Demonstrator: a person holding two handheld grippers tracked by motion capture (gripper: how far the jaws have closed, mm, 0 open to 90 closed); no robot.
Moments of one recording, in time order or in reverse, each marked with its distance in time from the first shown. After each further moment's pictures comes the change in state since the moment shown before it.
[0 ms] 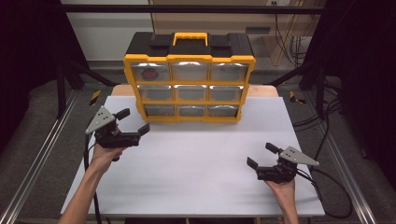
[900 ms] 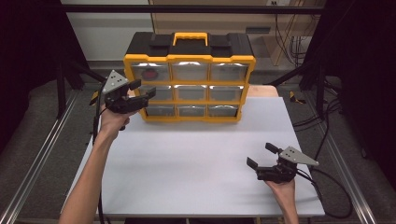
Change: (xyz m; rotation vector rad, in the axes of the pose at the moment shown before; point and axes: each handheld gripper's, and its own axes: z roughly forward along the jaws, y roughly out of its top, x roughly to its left) left arm 0.015 0.077 0.054 0.046 0.086 0.049; right arm 0.000 0.000 0.000 0.005 0.004 0.001
